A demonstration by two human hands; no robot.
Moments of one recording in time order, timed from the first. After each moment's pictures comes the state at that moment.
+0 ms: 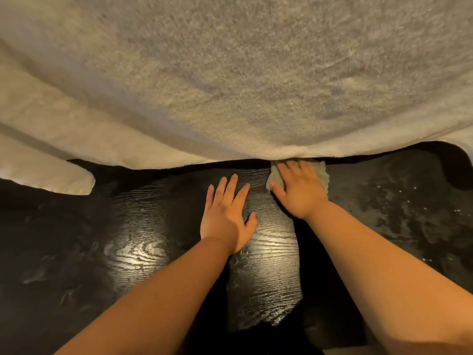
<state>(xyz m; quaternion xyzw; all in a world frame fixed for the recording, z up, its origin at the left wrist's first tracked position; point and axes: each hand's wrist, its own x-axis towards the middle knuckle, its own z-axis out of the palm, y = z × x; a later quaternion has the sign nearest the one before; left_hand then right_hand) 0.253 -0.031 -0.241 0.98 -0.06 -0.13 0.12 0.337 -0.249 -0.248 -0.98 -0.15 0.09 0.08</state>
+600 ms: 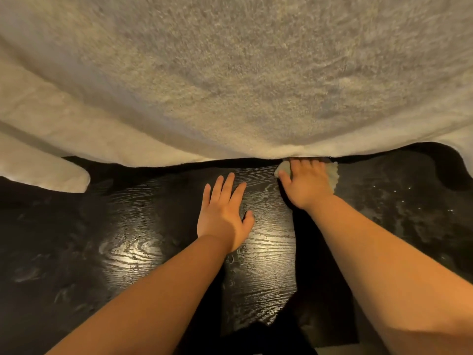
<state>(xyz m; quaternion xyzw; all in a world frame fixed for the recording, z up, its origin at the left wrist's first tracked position) 0.254 -0.035 -0.239 0.98 -0.05 -0.14 0.11 0.352 -0.261 -0.238 -0.99 -0.04 0.14 0.04</state>
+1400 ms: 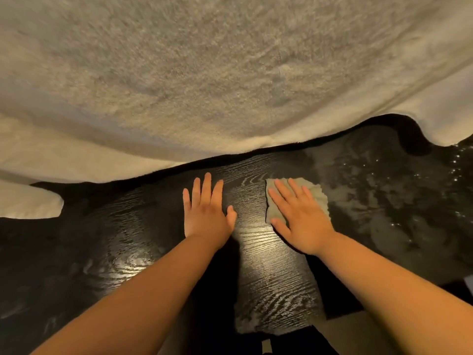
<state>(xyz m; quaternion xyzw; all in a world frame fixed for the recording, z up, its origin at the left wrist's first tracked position) 0.252 -0.046 -0.242 0.99 -0.03 -0.13 0.06 0.226 -0.308 -0.242 -0.97 -0.17 0.14 0.09</state>
